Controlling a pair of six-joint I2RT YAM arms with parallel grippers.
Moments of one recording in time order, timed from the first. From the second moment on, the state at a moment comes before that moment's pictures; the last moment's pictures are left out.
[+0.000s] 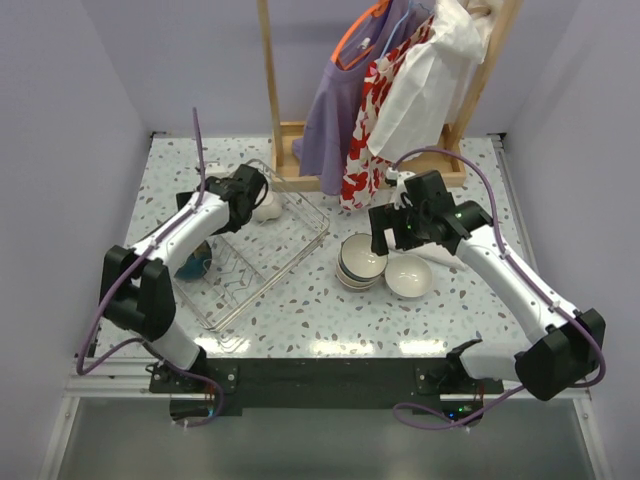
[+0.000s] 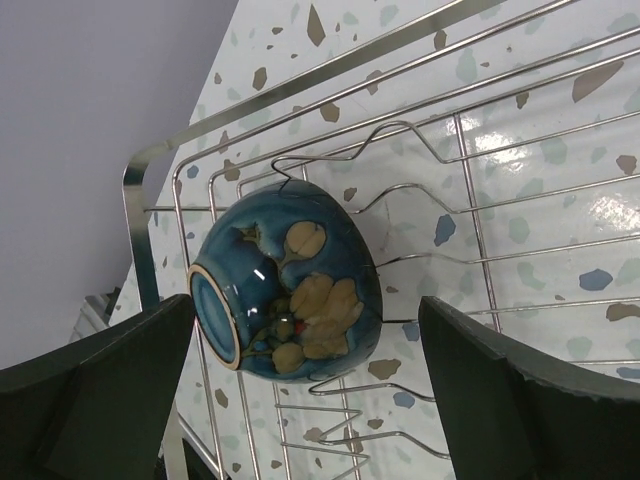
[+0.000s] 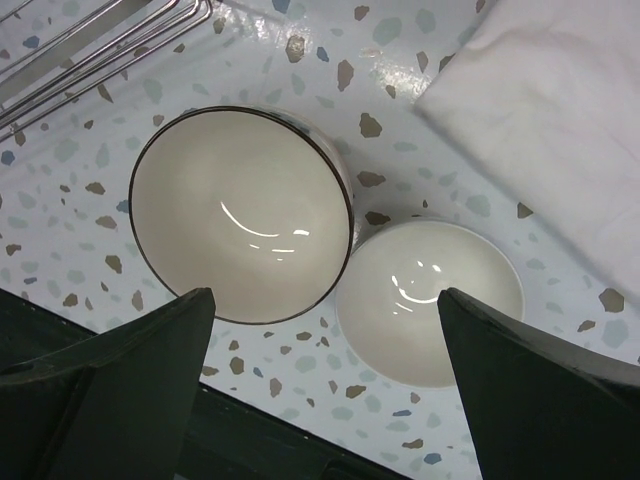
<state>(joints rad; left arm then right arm) -0.39 1.60 1.29 -1.04 -0.91 -0.68 0.46 1.28 1.20 -0.84 -0.07 0.19</state>
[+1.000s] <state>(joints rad) -0.28 1.77 1.39 -1.20 -0.79 -0.65 0.46 1.18 1.10 -0.78 -0.07 0.14</state>
